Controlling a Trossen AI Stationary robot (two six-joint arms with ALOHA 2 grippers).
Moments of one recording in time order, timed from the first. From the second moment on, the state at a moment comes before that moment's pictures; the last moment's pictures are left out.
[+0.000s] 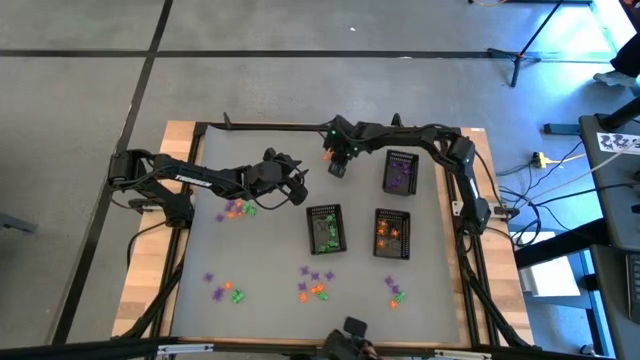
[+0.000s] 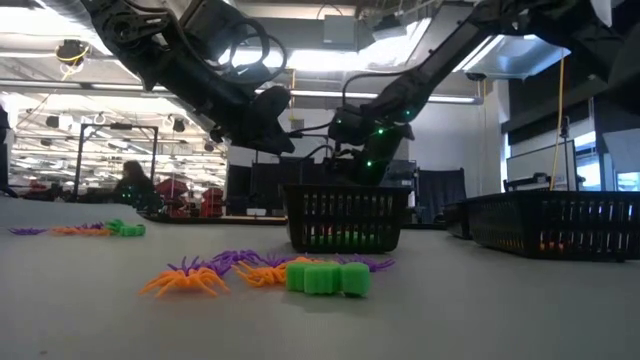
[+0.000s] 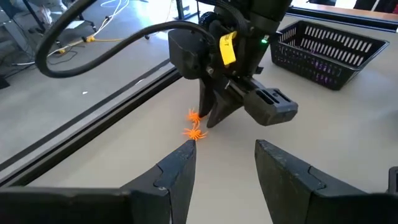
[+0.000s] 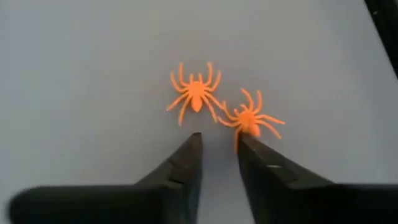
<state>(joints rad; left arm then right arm) 0.18 1.48 0.64 0.38 -0.51 -0.18 -0.52 2.14 1.46 -0.42 -0.04 -0.21</state>
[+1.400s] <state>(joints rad) 0.18 1.48 0.64 0.33 -0.51 -0.21 -0.34 1.33 0.98 -0.67 -0.17 -0.07</state>
